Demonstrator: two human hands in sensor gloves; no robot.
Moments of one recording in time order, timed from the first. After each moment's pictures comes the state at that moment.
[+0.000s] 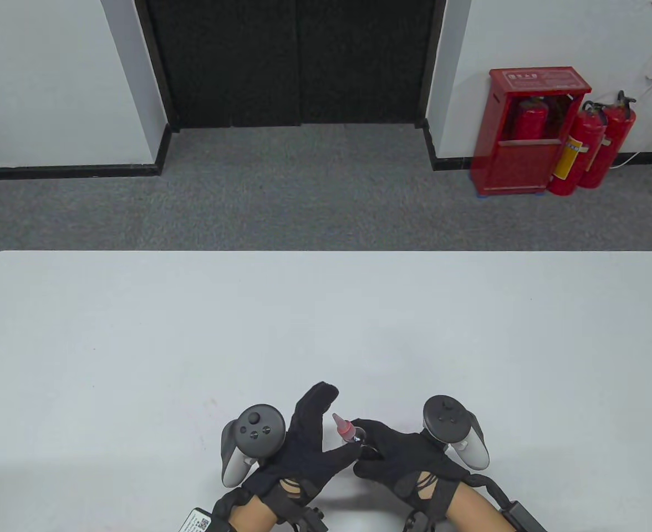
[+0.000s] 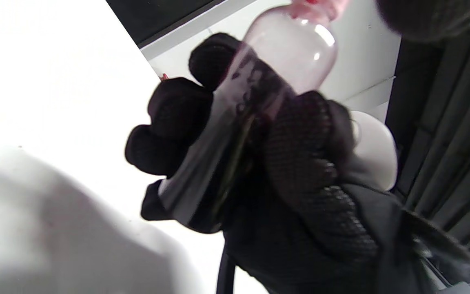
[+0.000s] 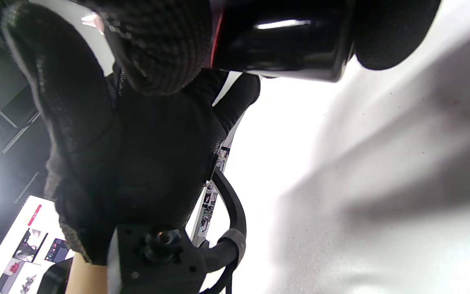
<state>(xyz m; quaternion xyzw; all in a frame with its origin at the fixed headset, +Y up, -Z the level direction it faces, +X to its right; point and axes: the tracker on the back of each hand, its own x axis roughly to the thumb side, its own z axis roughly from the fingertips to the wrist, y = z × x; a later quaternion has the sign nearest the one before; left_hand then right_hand) -0.103 -0.721 -0.296 -0.10 -0.22 0.50 0.83 0.126 -0.740 -0.304 0.25 0.24 0.76 0.54</state>
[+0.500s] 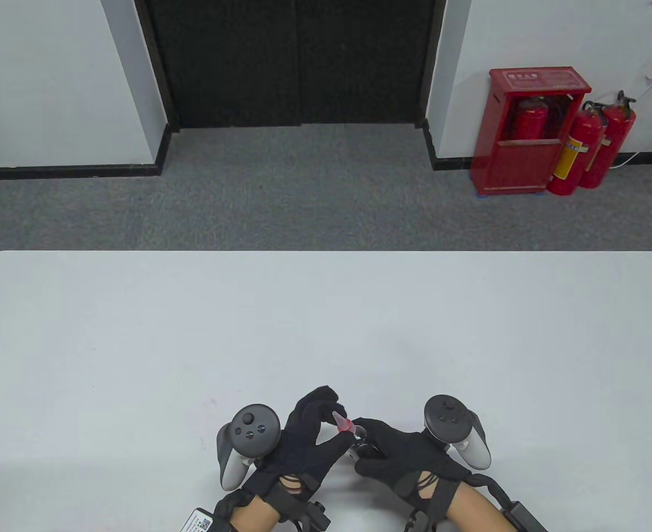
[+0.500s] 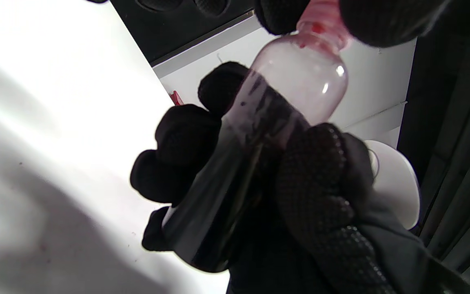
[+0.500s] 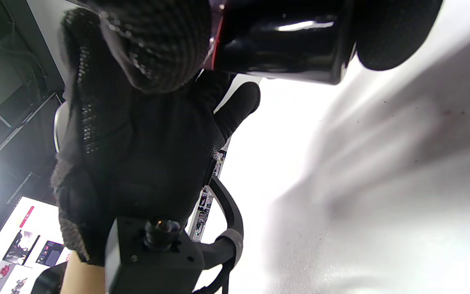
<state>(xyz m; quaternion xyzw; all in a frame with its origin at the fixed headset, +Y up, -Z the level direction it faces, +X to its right) -0.109 -0.720 -0.298 -0.08 -0.18 0.53 0.83 0.129 -0.740 -0.306 0.24 0.24 0.77 0.54</state>
